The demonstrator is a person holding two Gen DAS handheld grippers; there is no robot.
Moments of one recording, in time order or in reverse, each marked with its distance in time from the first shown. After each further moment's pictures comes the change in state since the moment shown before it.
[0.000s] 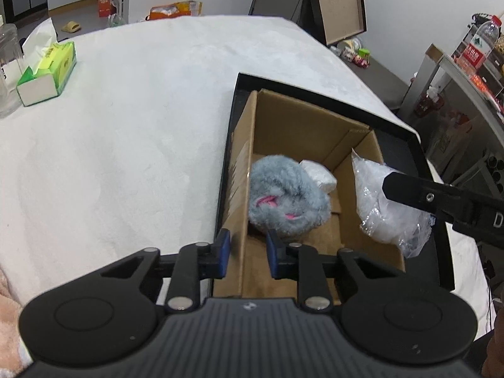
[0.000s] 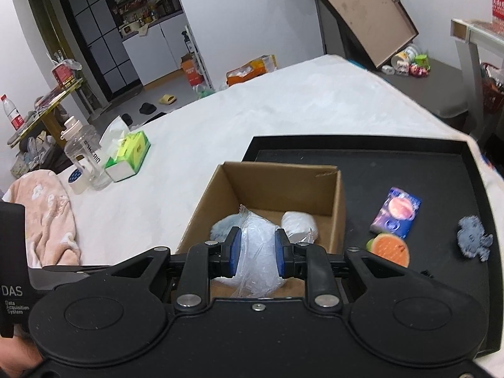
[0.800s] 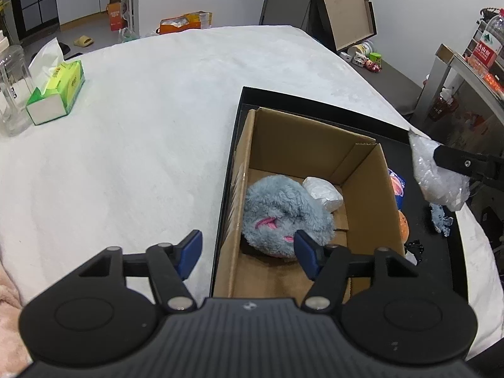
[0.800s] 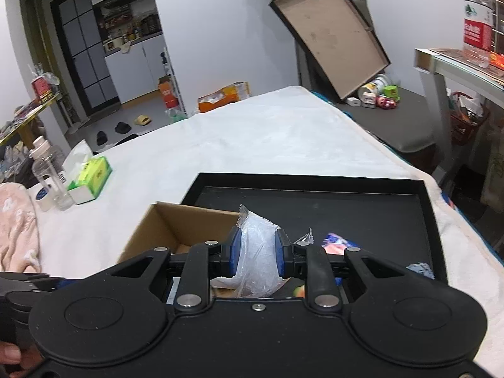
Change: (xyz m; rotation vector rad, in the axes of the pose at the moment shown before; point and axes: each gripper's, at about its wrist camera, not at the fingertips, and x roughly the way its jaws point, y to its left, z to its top) left arm 0.000 -0.019 0.012 0.013 -0.042 0.078; right arm -0.008 -0.057 0.026 -0.048 -0.104 -0.094
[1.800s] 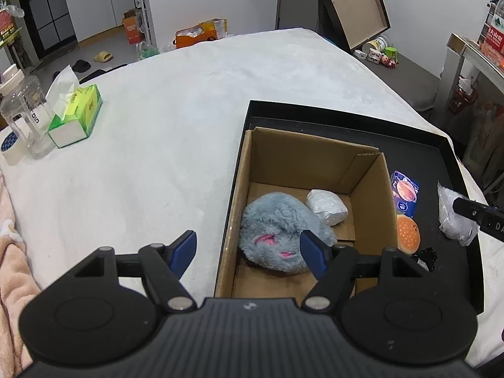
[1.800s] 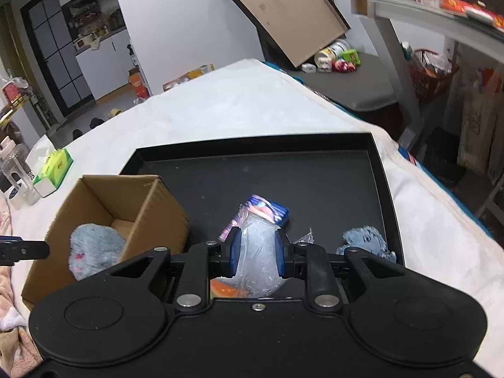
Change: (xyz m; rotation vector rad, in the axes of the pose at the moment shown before) left arm -0.008 -0.036 0.016 0.047 -0.006 0.149; right arm 0.017 -0.090 -0.034 0.076 0.058 -0.057
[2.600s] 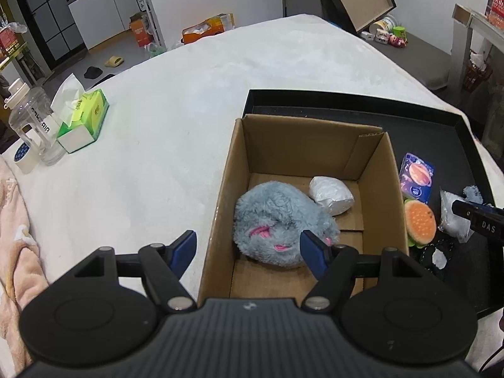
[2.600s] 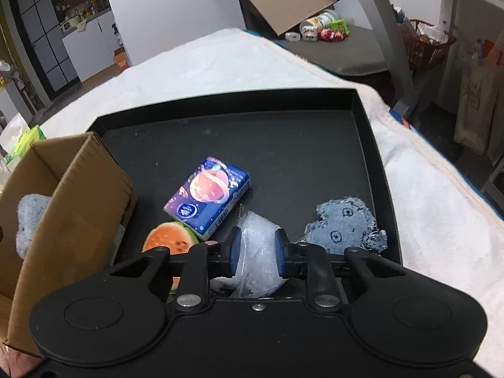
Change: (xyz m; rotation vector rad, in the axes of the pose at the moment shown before) left arm 0.009 -0.033 -0.003 0.058 0.026 0.104; right arm 0.045 -0.039 -0.027 0.003 0.069 -0.036
